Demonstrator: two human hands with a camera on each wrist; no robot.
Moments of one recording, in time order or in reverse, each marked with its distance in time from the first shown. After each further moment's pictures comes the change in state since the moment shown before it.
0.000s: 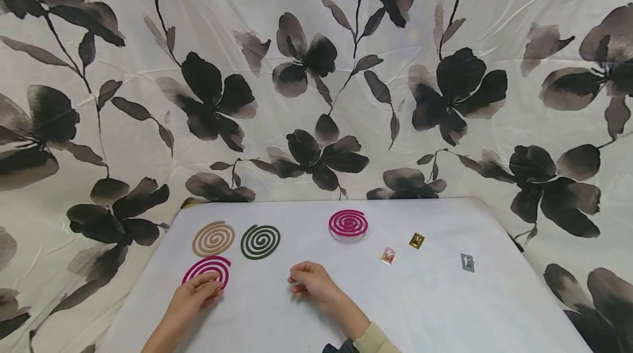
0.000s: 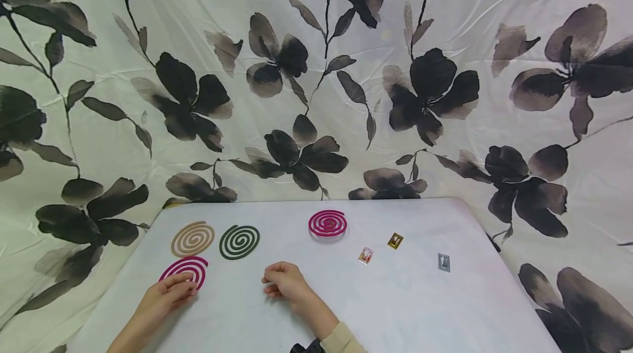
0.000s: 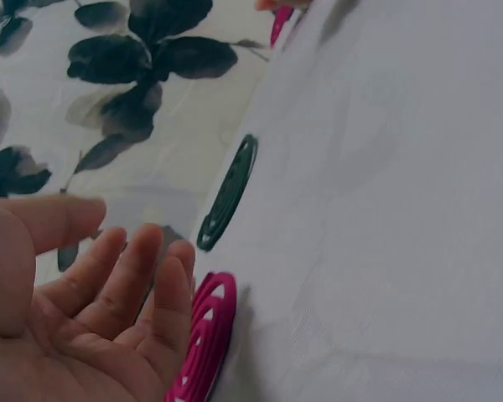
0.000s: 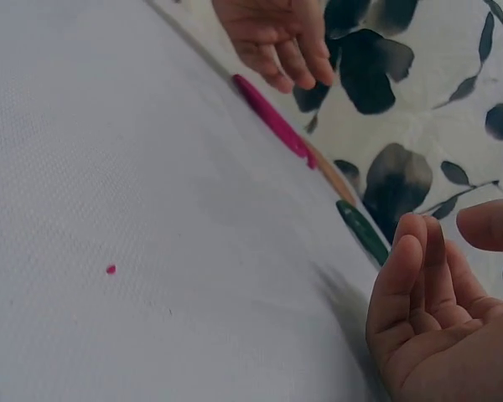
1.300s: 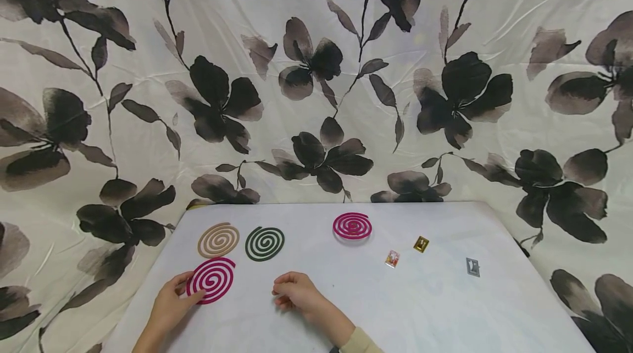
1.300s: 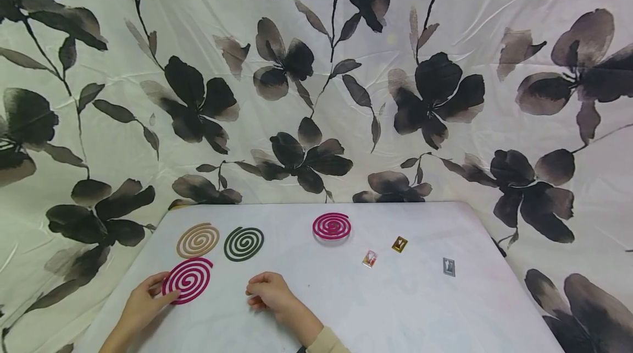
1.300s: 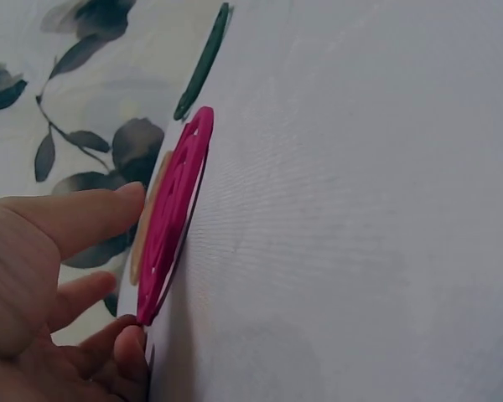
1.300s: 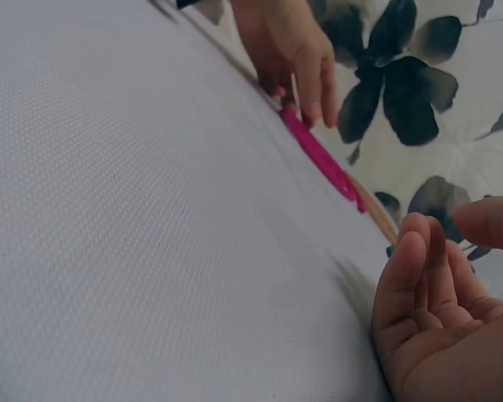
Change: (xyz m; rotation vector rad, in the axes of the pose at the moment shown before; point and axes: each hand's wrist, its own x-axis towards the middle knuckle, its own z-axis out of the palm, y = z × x) left_hand 0.023 -0.030 -0.056 0.644 0.172 0.085; right_hand 0.006 0.012 0.043 0.027 -0.047 0.060
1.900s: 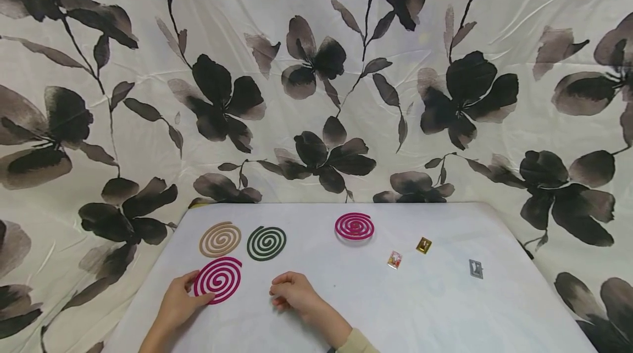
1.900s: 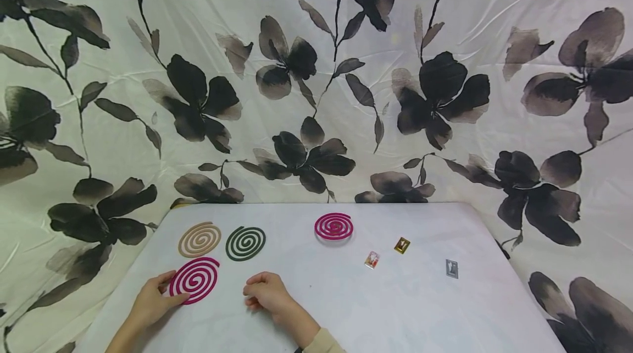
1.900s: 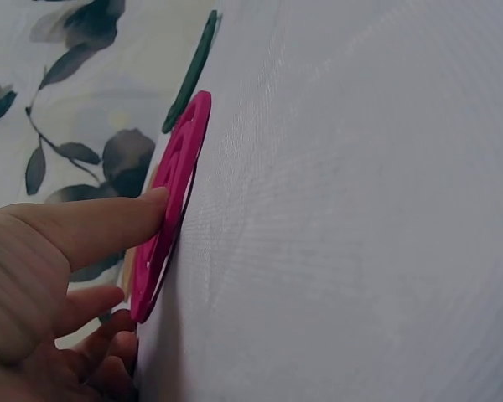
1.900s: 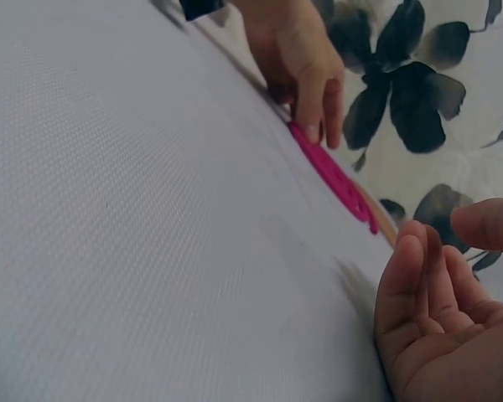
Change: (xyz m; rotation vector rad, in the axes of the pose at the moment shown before) left_hand 0.006 -0.001 0.008 0.067 -0.015 0.088; right_hand 0.001 0.001 0.009 -0.038 -0.005 -0.044
